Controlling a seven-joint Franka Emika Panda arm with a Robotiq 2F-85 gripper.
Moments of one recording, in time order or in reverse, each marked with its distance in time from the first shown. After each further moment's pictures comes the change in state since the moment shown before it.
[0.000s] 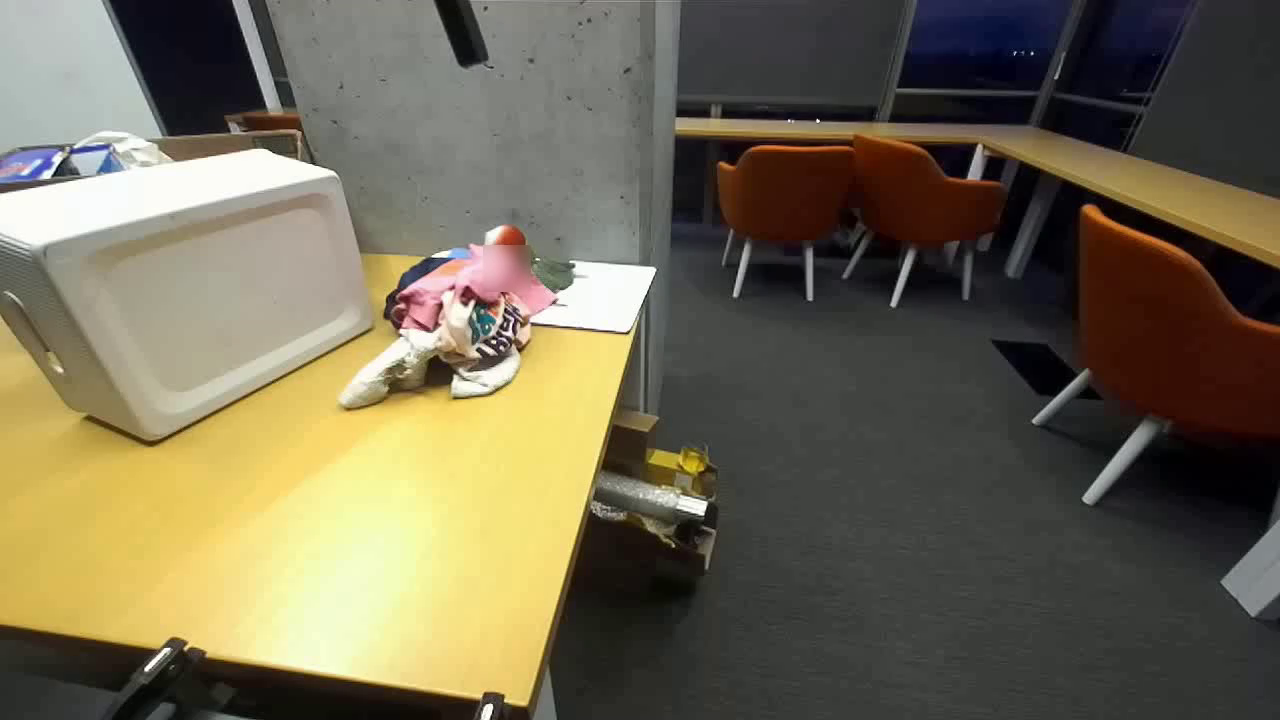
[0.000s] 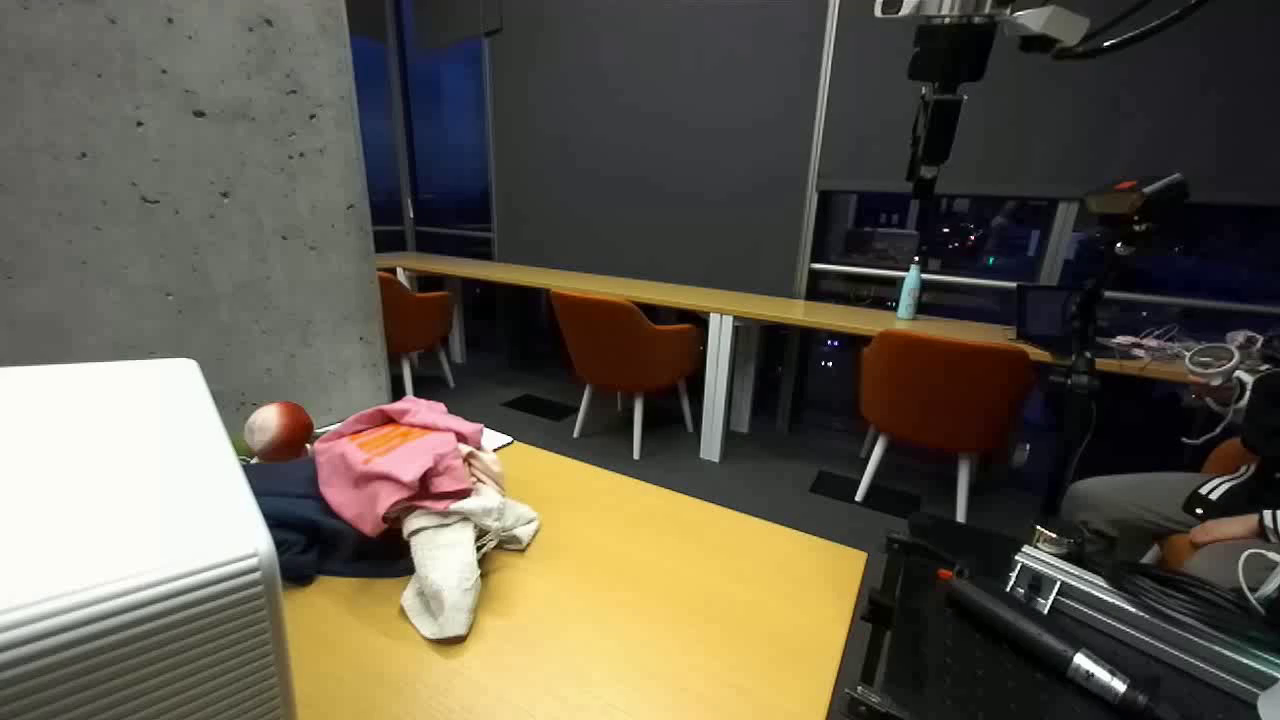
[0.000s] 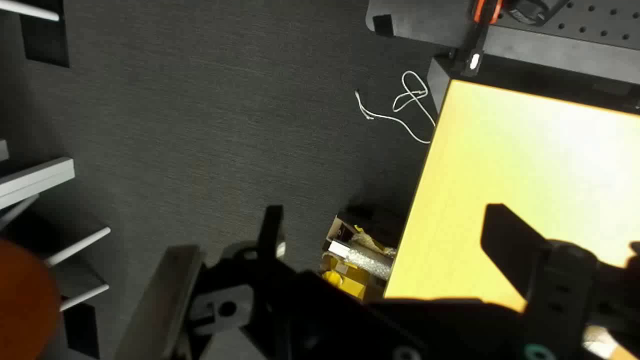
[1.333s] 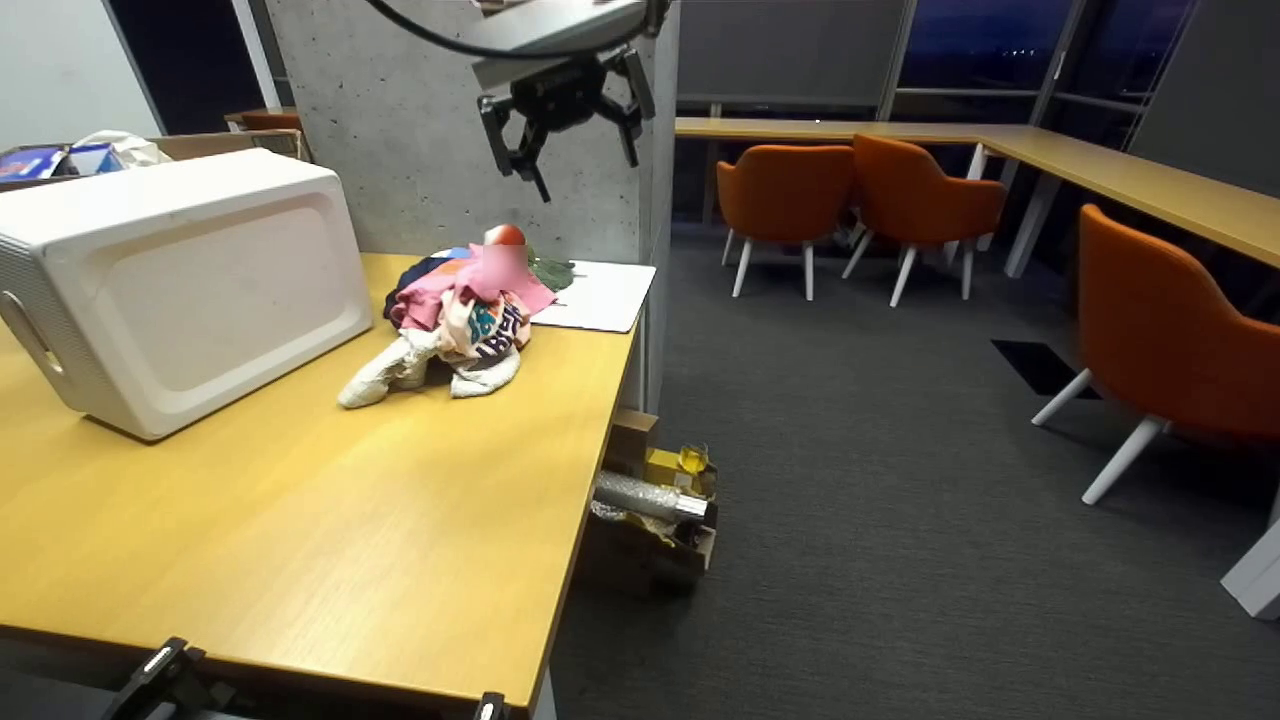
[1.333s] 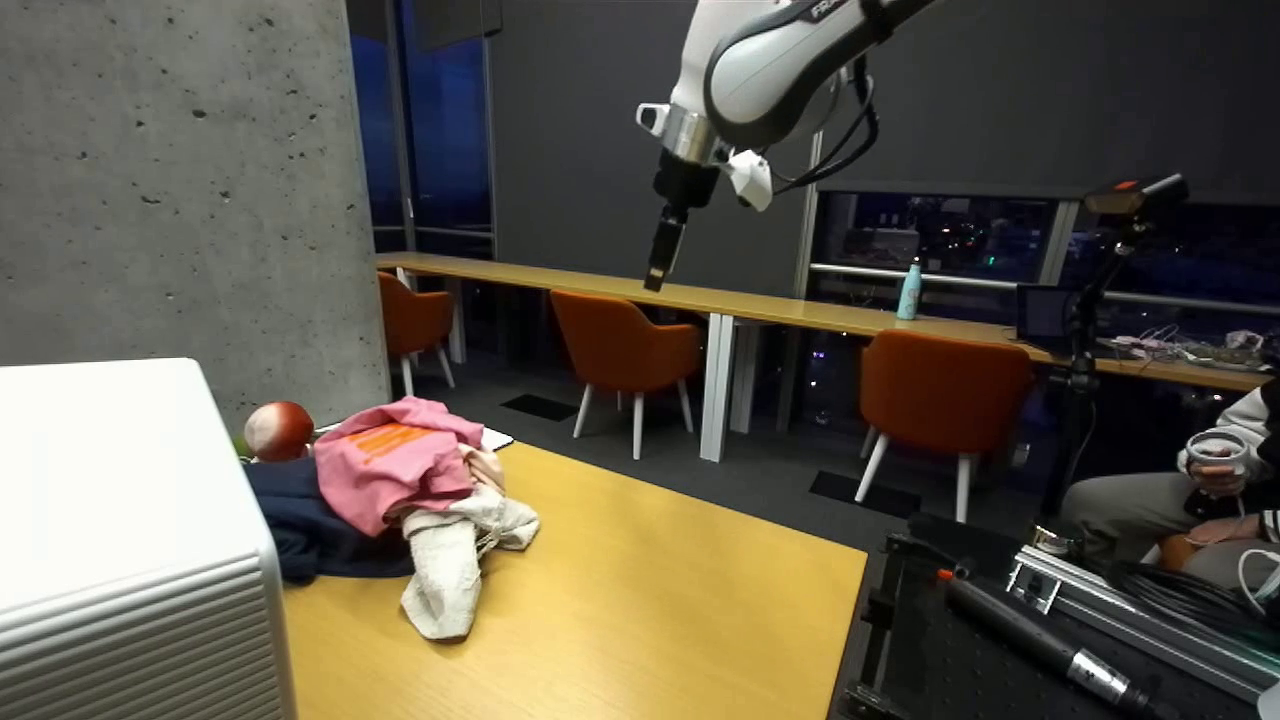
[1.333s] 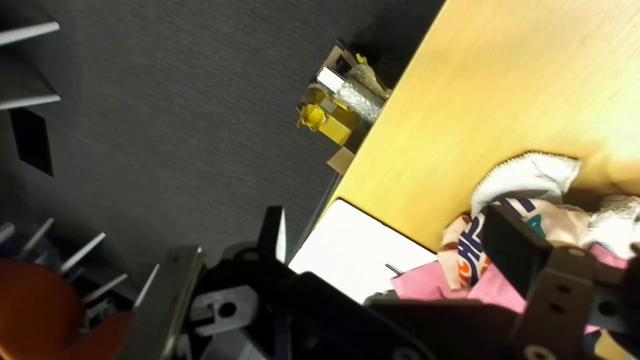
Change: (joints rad) arm 0.051 0.769 0.124 0.440 0.142 0.582 -0.057
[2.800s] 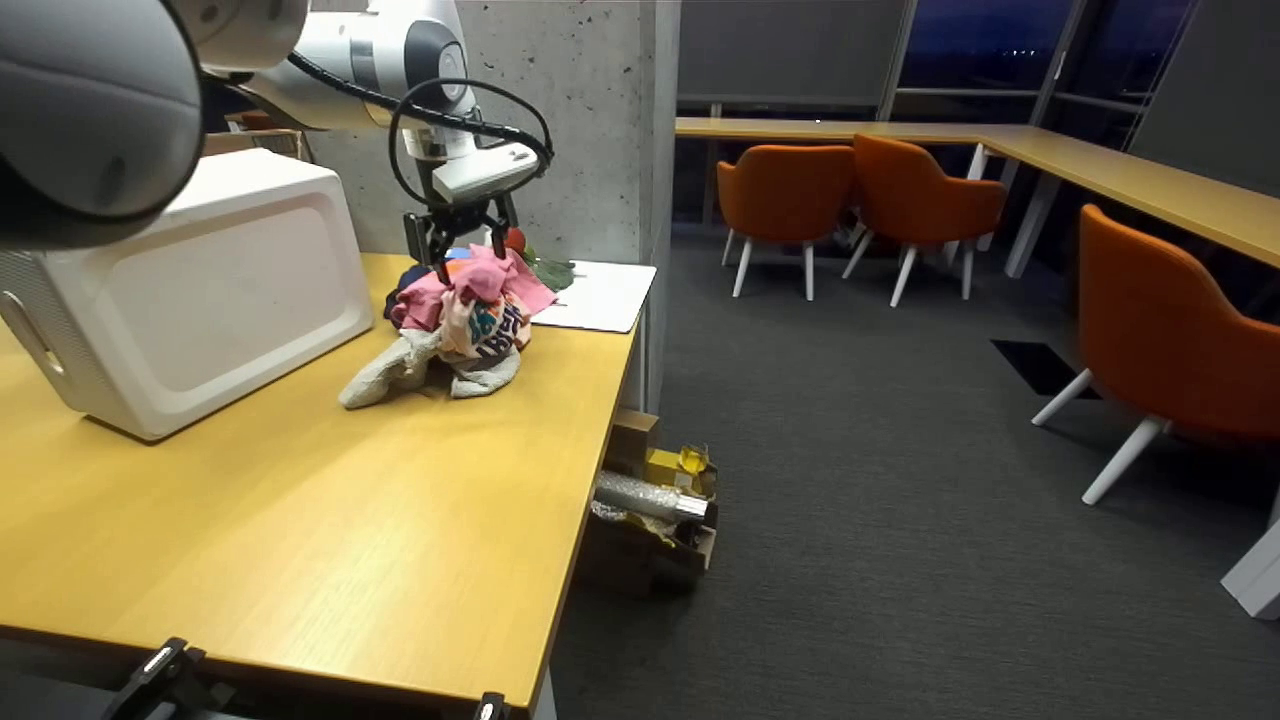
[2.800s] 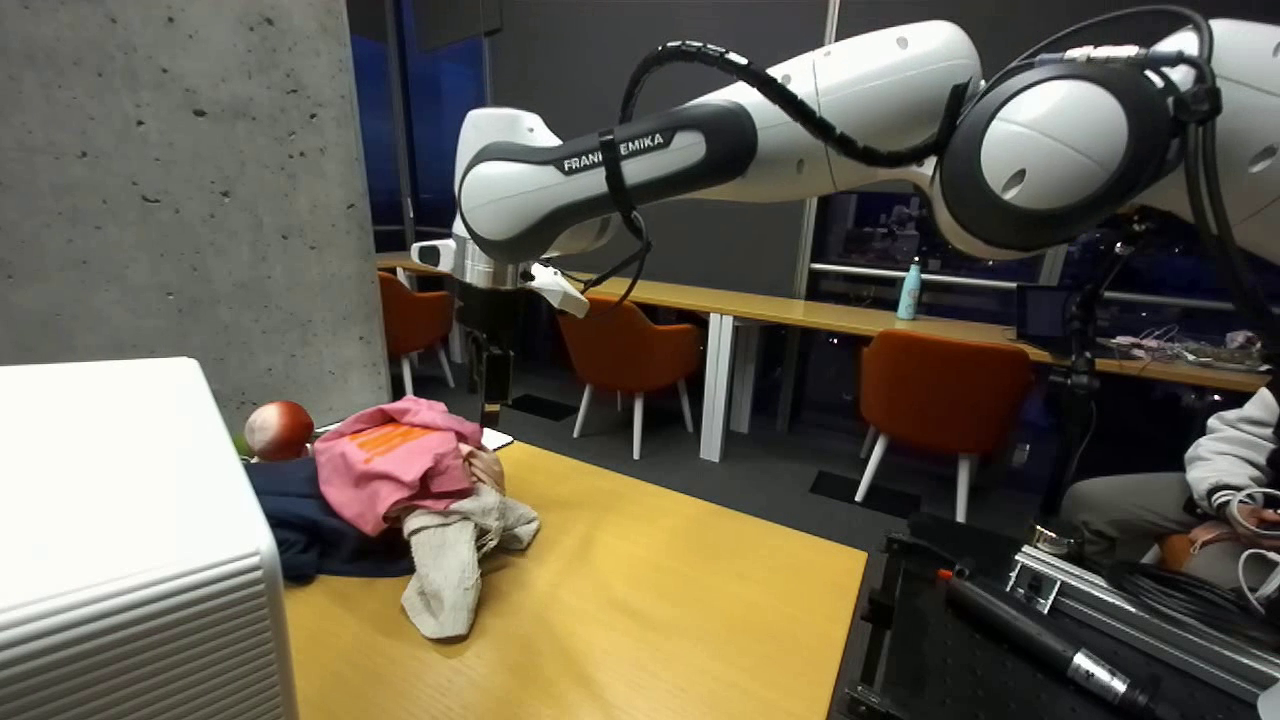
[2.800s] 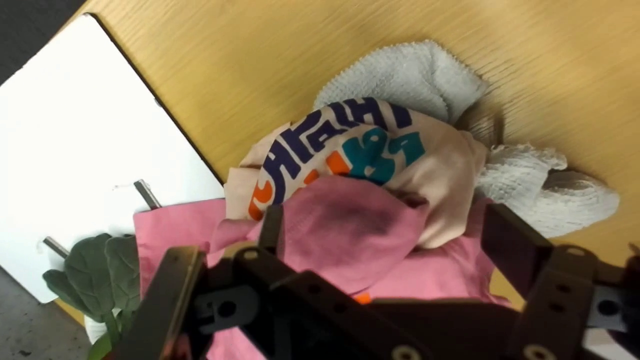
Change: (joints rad) arm 0.111 0.834 0.221 1.081 0.014 -0.494 -0.371
